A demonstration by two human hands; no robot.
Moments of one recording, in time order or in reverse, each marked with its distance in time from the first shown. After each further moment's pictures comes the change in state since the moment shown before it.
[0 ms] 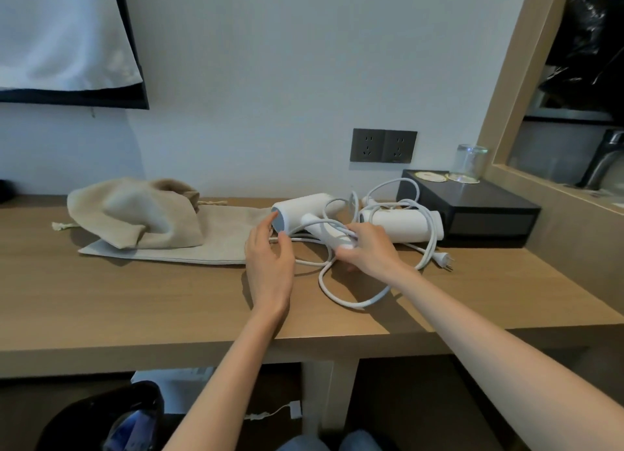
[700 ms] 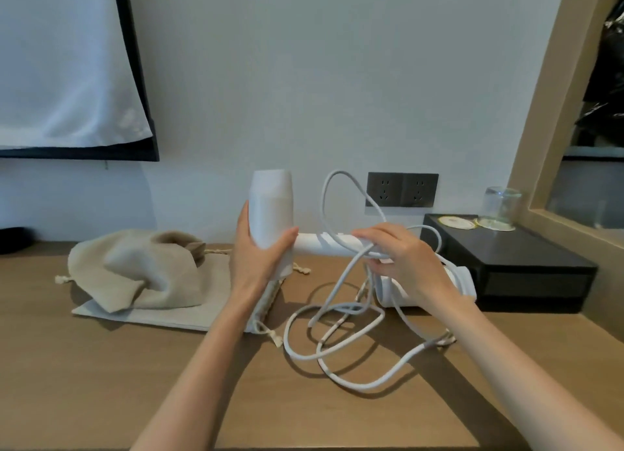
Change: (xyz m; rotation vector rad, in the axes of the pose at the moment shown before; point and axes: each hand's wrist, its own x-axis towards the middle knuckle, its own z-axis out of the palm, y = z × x) left_hand 0.109 0.018 0.005 -0.025 -0.053 0.054; right_hand 0.068 0.034 -0.044 -0.223 0.386 -0.657
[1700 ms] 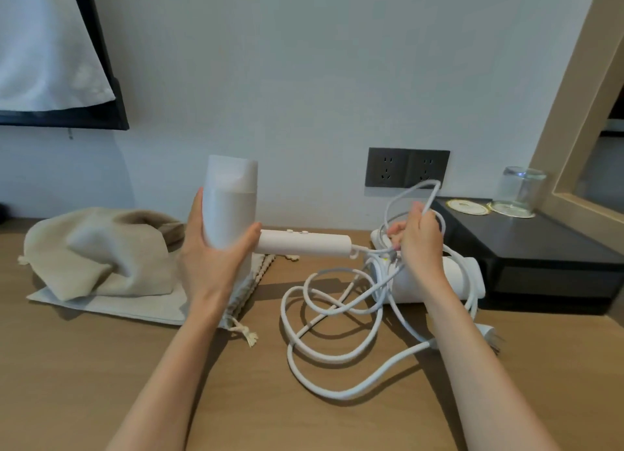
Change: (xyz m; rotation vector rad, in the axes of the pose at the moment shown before) left_hand -0.009 -0.030 0.001 0.157 0.251 -0.020; right_hand 0.012 0.035 0.029 0.689 0.283 1.053
